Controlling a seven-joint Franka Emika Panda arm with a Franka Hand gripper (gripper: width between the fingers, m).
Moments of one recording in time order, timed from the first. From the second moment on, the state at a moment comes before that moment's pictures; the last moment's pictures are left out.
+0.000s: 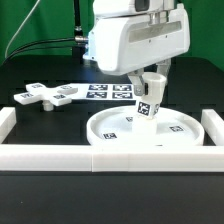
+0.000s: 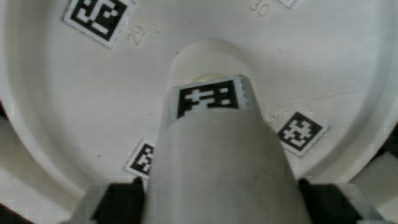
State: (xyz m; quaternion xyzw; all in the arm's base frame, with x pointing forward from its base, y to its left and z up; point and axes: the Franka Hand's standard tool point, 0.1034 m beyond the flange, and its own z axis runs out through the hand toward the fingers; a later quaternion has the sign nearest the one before) arm 0.570 0.032 0.081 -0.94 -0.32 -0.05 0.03
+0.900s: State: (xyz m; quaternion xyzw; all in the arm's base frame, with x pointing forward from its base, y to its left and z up) arm 0.566 0.030 0.081 -0.99 0.03 -0.11 0.05
